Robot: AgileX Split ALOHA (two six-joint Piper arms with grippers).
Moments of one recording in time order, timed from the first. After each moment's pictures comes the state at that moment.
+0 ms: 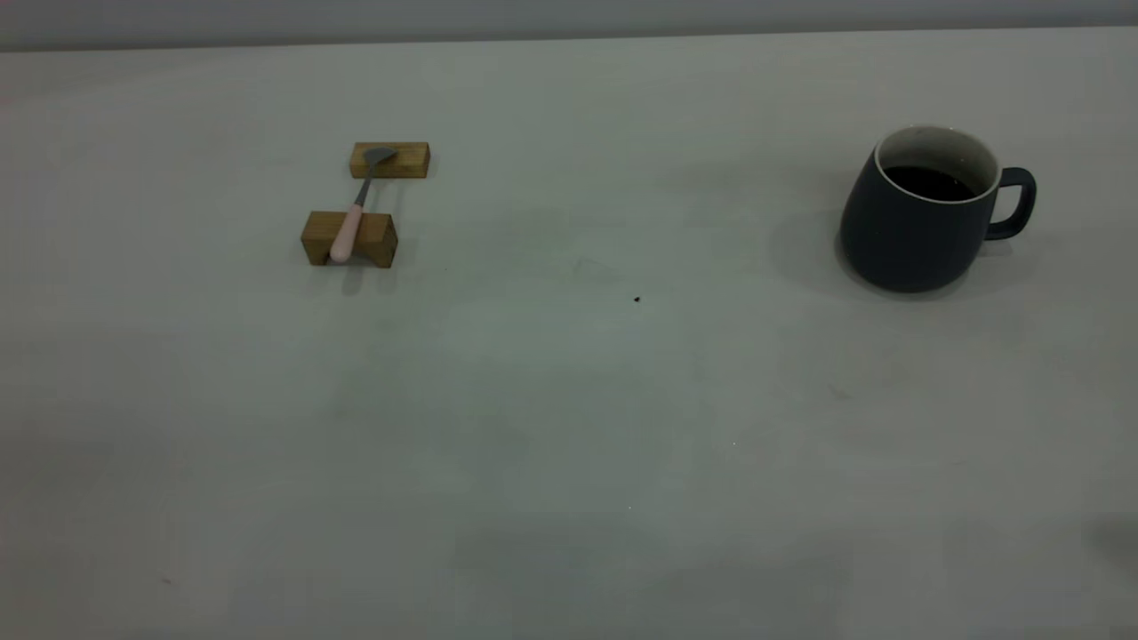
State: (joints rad) left arm 0.00 -0.02 -0.49 0.03 1.13 -0.03; right arm 0.05 0.81 -0.70 -0.19 0.94 -0.06
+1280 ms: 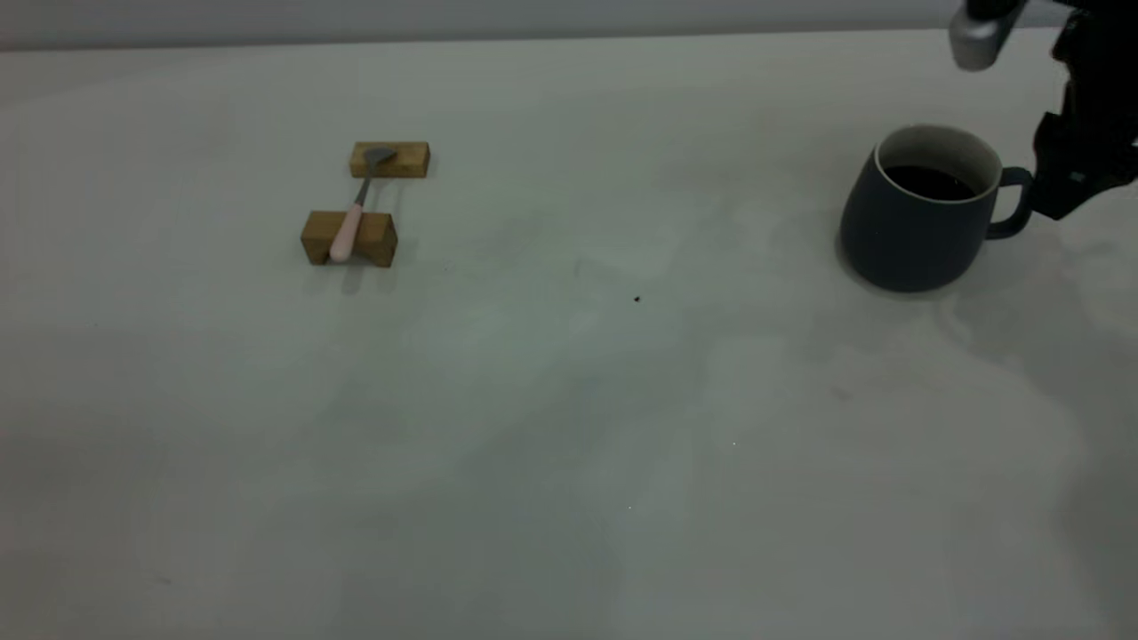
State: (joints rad) left arm 0.00 -0.02 -0.49 0.03 1.13 -0.03; right arm 0.05 2.12 -1.16 -0.13 0.40 -0.87
